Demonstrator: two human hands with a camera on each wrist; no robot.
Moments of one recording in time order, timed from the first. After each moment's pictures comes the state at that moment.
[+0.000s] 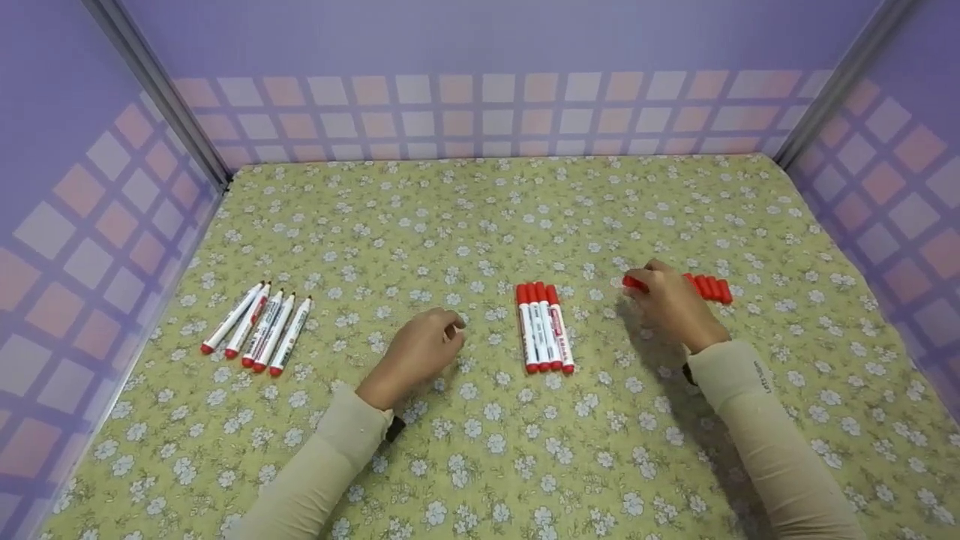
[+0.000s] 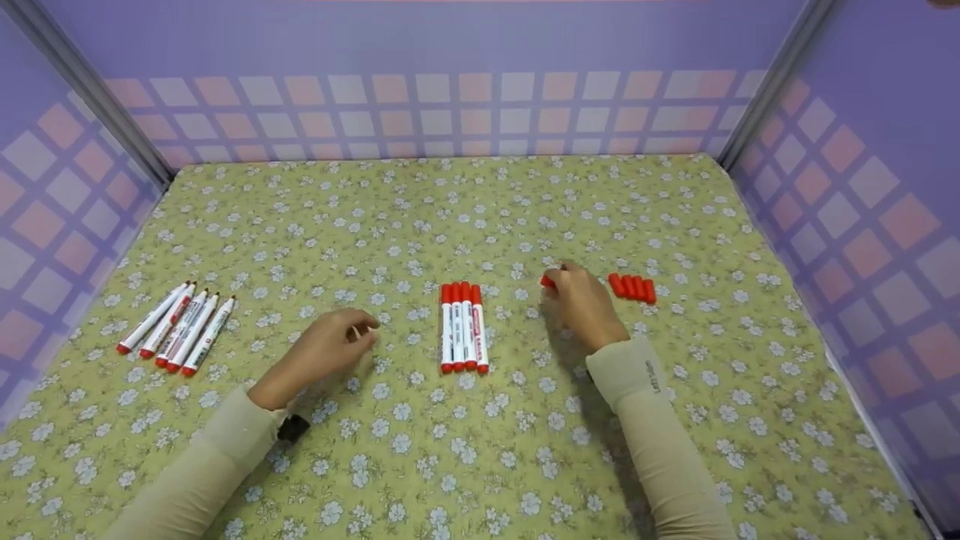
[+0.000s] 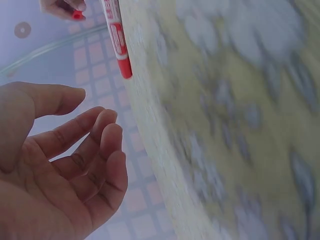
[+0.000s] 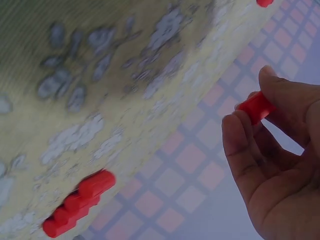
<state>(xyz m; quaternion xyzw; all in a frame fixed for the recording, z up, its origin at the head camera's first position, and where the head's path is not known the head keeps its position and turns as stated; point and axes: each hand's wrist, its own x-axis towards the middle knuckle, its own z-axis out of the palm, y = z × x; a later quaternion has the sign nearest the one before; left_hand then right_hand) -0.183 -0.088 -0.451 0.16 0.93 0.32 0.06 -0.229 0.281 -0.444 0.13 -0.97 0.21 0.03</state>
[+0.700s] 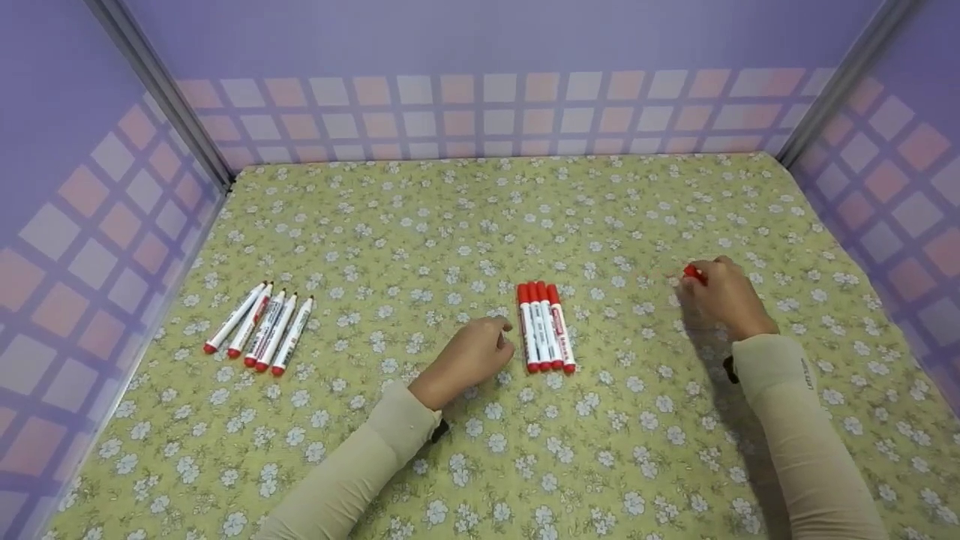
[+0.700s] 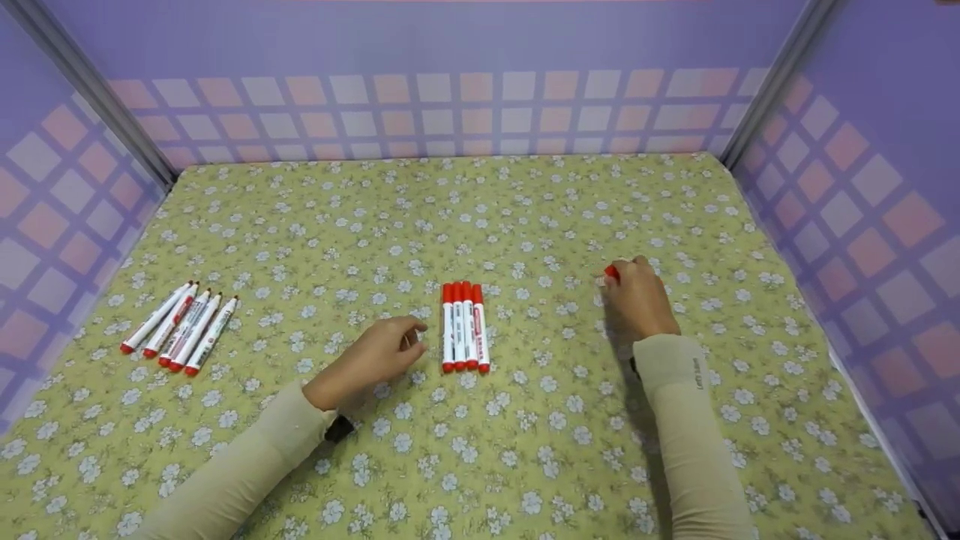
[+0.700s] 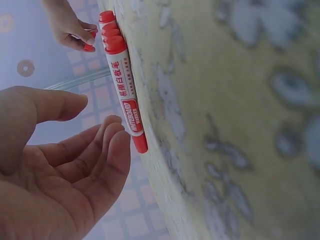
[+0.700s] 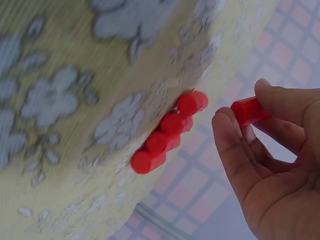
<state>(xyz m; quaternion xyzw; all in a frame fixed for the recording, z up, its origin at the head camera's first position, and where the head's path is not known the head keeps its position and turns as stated) -0.185 -0.025 -0.454 0.18 0.93 0.30 0.12 -0.234 0.353 -0.446 0.02 -0.97 0.24 -0.01</state>
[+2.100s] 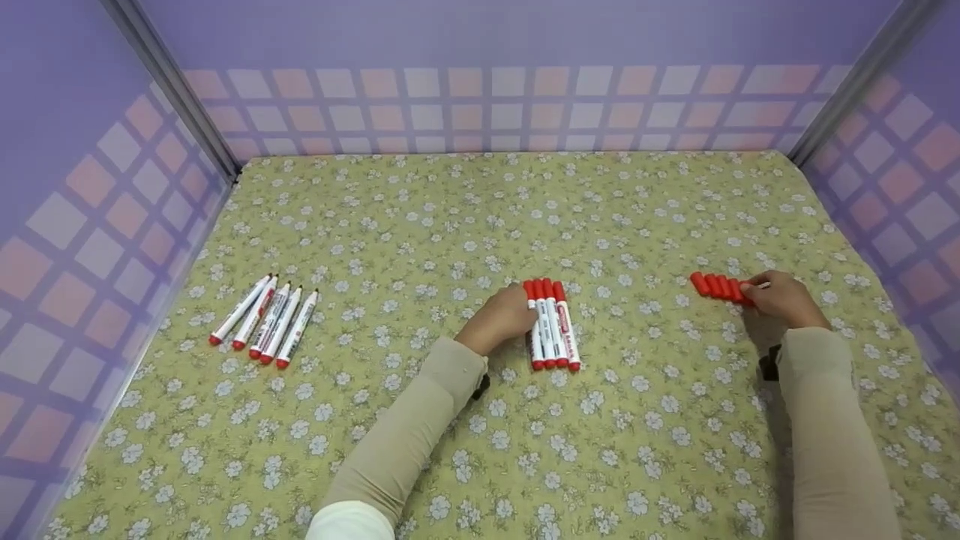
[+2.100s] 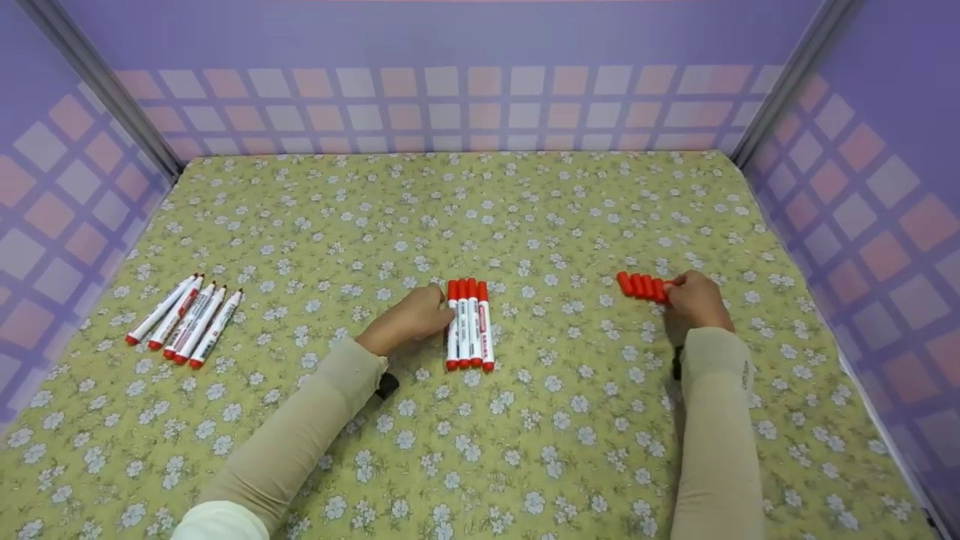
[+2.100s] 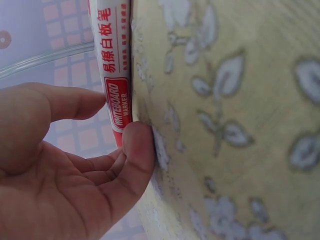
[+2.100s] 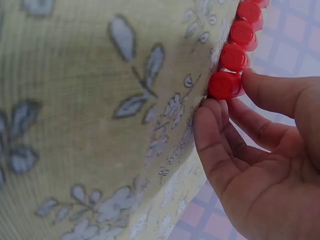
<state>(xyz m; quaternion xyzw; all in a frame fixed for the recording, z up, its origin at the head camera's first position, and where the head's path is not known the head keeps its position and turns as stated) -0.237 0.014 -0.458 0.07 0.92 0.34 0.20 -0.242 0.431 -0.450 -0.09 -0.94 0.28 -0.16</state>
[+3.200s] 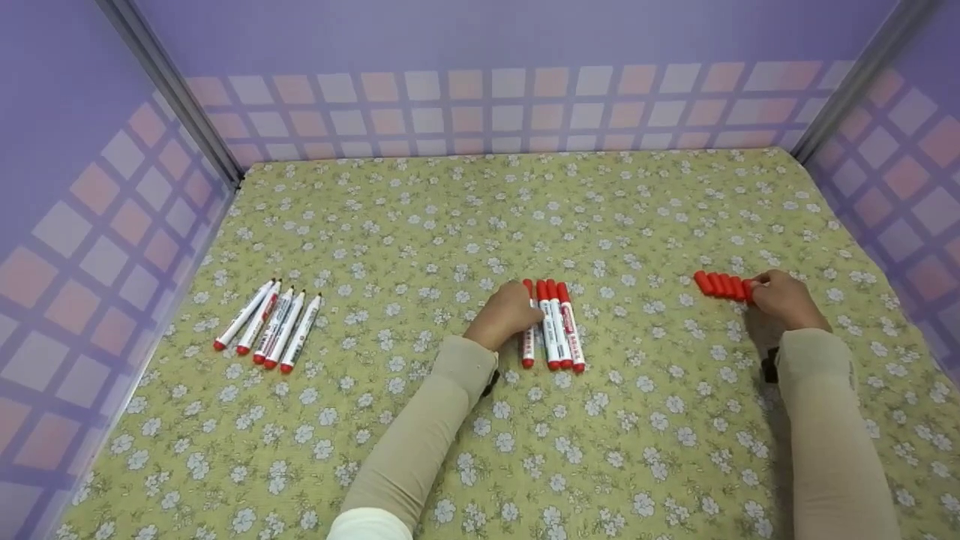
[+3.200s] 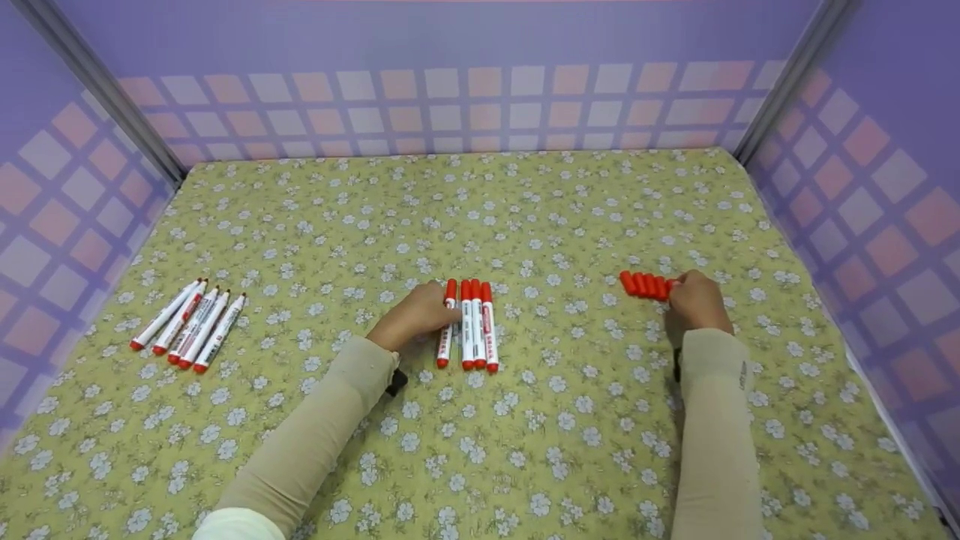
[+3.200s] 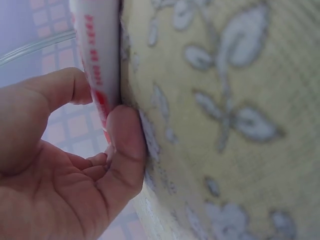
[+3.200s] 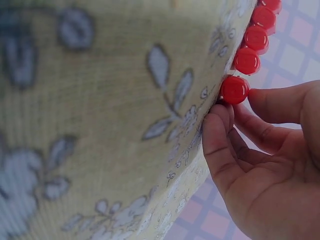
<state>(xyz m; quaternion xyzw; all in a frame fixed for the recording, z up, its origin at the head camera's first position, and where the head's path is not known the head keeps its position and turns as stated) -0.246 0.014 -0.462 0.04 0.91 0.38 0.19 -0.240 0.422 -0.454 -0.12 -0.93 0.30 -0.16</state>
